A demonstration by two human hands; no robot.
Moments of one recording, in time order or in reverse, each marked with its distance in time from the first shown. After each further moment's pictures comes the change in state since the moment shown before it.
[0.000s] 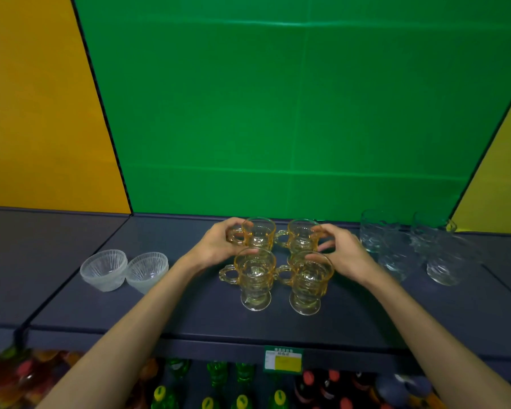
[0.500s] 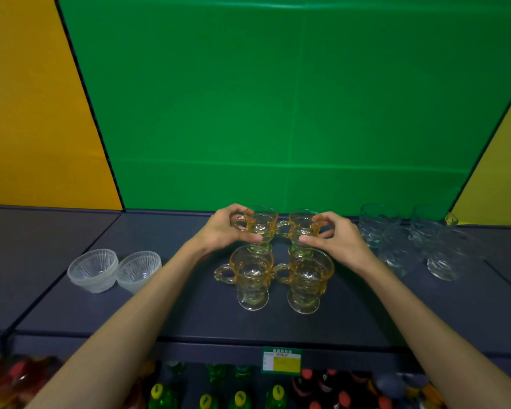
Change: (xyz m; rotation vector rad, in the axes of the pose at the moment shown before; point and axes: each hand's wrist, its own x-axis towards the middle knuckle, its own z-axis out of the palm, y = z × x) left_hand 0.033 0.003 0.001 0.030 -0.033 -0.051; right_hand 0.016 0.005 0.001 0.030 0.111 0.010
